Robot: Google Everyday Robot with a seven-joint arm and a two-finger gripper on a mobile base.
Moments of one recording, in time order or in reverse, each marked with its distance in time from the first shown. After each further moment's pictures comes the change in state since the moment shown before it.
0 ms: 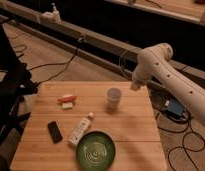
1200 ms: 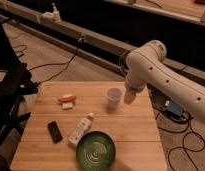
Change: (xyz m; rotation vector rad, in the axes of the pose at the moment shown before) arm -0.011 0.091 -0.072 -0.019 0.089 0.019
